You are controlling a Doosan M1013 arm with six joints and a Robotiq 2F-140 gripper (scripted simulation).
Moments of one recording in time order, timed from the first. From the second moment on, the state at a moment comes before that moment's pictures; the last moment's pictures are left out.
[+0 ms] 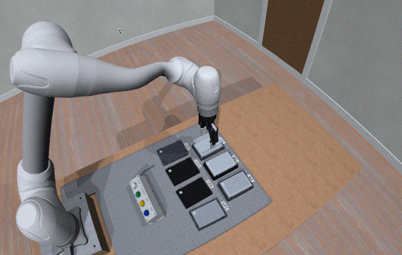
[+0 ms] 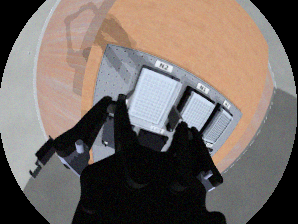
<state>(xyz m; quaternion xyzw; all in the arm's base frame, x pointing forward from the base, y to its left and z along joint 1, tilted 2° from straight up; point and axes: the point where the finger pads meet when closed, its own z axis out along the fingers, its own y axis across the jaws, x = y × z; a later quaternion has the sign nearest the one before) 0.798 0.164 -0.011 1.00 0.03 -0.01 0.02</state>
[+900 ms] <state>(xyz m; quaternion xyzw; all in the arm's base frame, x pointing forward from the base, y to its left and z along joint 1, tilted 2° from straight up) 0.798 0.165 0.014 1.00 0.03 -0.01 0.02</state>
